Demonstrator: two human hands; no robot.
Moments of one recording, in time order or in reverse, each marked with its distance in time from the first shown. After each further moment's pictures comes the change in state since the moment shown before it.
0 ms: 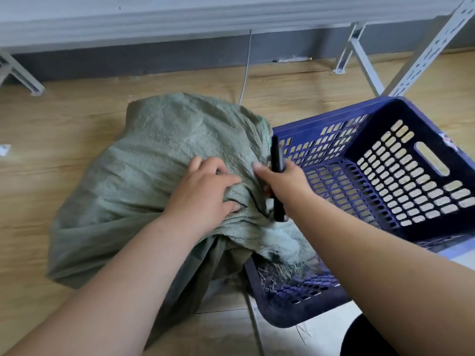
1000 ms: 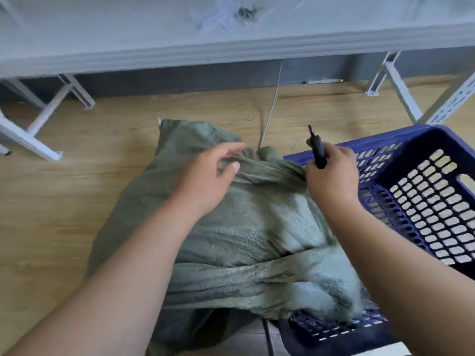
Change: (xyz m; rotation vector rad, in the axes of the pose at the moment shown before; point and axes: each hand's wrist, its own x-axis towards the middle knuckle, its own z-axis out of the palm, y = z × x) left_hand 0.020 -0.028 -0.044 -0.550 0.236 -0.107; right_hand -0.009 -0.057 -0.016 -0.427 0.305 -0.430
